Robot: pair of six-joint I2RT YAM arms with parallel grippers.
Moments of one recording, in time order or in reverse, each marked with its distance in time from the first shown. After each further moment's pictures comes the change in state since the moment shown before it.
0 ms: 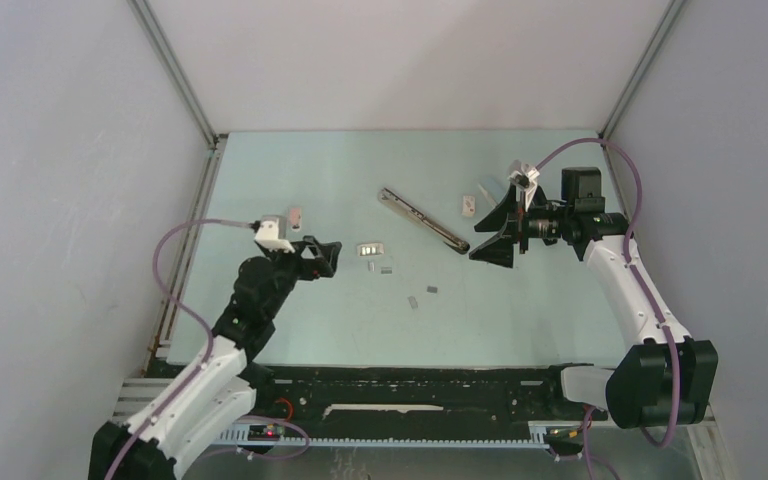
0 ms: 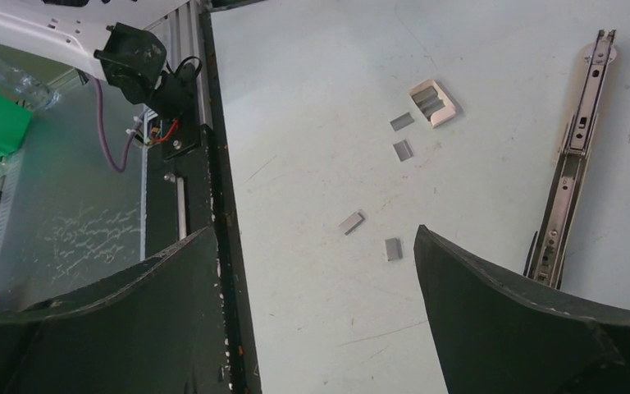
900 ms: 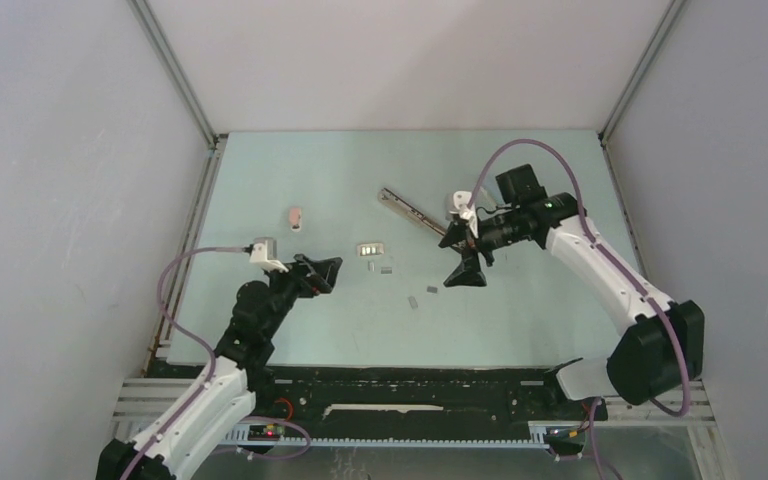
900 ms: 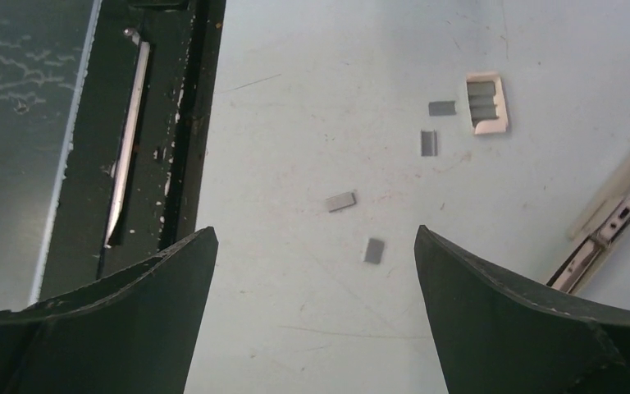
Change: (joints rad) left arm 0.015 -0.188 -0.230 0.141 0.035 -0.216; right arm 0.315 0.108 0.131 -0.282 0.224 -0.500
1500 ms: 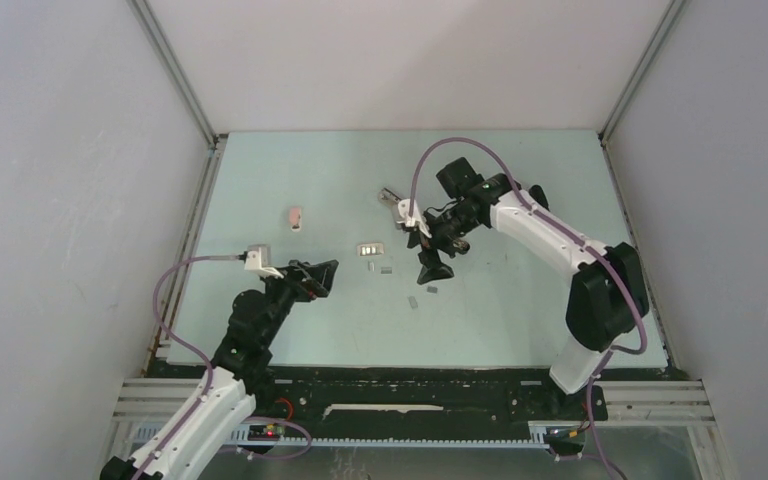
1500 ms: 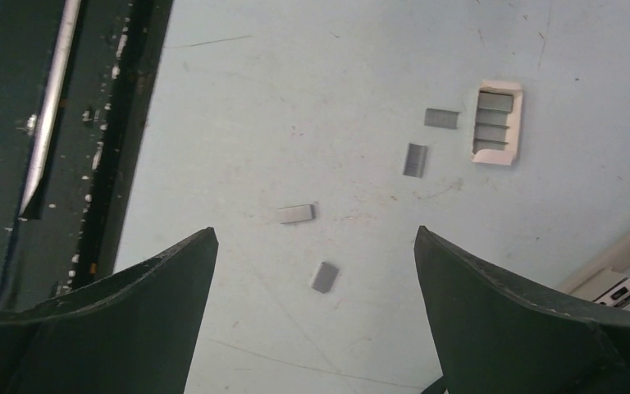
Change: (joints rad) left arm 0.000 -0.145 -0.058 -0.040 -0.033 -0.011; right arm 0.202 0.333 0.248 -0.066 0.183 -0.145
